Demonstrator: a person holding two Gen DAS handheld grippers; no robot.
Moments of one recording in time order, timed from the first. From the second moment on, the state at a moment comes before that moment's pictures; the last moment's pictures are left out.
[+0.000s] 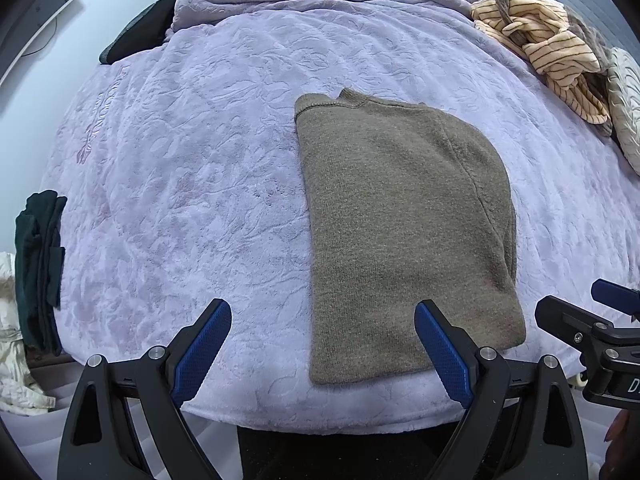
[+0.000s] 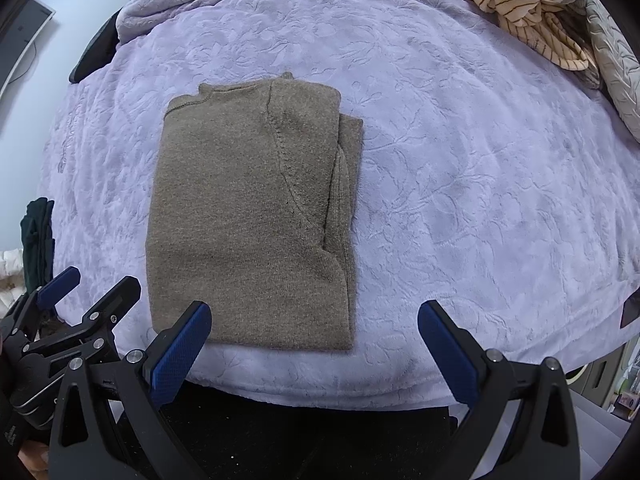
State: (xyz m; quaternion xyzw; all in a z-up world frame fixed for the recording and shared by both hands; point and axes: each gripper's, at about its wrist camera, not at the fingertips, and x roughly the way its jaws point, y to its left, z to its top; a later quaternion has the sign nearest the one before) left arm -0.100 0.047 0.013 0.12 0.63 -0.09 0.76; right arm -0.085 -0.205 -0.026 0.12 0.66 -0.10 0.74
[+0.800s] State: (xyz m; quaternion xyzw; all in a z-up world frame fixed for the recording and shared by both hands) left arm -0.102 0.045 0.013 0.12 0.63 -0.09 0.76; right arm -0.085 -0.205 -0.026 0.12 0.66 -0.10 0.74
